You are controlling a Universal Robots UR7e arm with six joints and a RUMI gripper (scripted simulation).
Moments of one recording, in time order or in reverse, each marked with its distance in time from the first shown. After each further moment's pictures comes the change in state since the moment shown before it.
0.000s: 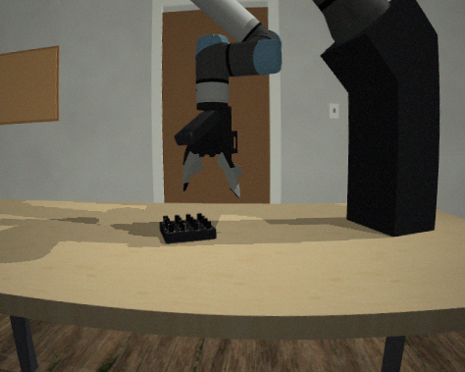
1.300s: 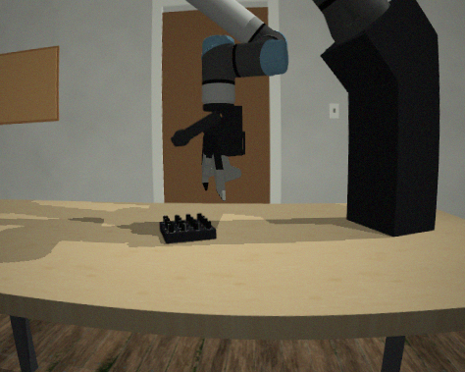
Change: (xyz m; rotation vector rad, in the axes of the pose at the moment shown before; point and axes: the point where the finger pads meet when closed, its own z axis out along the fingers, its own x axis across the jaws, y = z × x) arm -0.005 0.009 0.003 0.000 -0.009 0.654
